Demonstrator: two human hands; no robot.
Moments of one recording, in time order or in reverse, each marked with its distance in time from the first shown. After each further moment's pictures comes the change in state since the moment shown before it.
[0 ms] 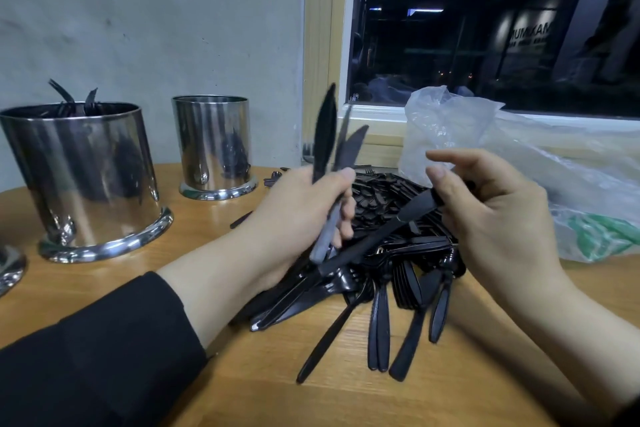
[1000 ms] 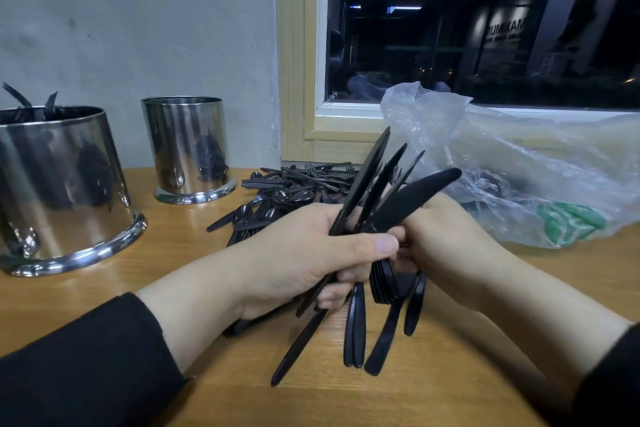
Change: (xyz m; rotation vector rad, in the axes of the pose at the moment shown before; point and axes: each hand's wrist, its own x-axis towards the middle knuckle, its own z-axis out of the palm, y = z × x) left_hand -0.023 0.004 0.019 -0.009 -0.570 -0.010; right_hand 0.000 0.005 0.004 0.163 -0.399 0.557
